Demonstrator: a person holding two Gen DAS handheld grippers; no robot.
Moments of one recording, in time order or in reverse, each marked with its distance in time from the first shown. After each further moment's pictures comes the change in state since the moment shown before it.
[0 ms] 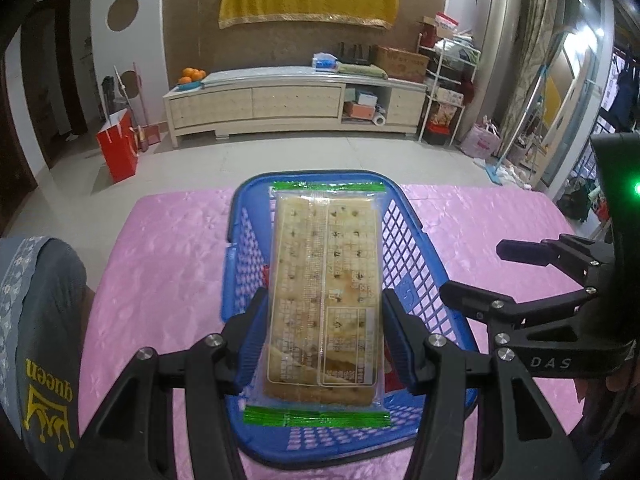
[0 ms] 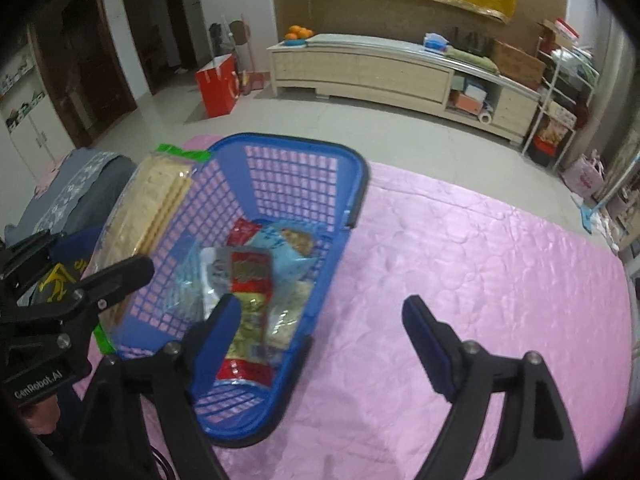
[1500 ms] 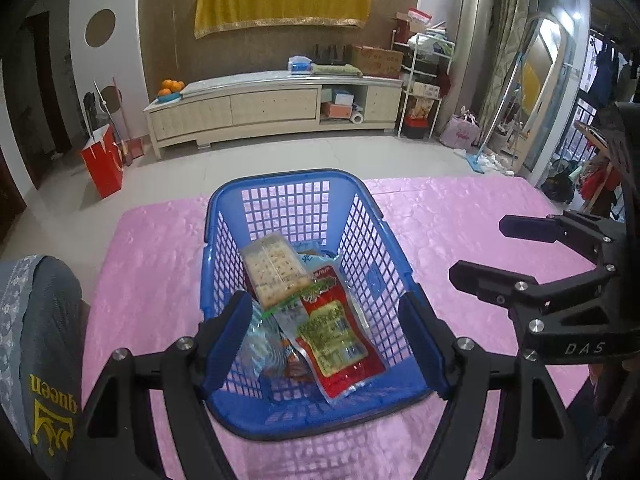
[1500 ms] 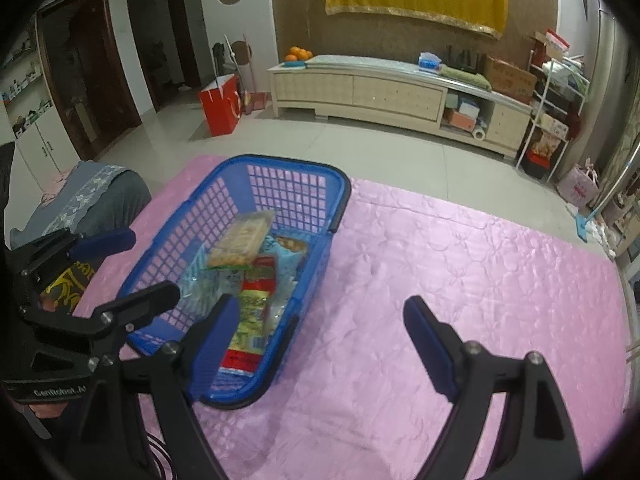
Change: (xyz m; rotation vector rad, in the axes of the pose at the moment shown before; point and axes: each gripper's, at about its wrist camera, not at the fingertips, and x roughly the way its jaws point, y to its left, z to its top) left arm -0.040 -0.025 -0.014 0.064 -0.019 -0.033; right arm -0.047 -0.008 -0.011 -0.009 -0.082 0.012
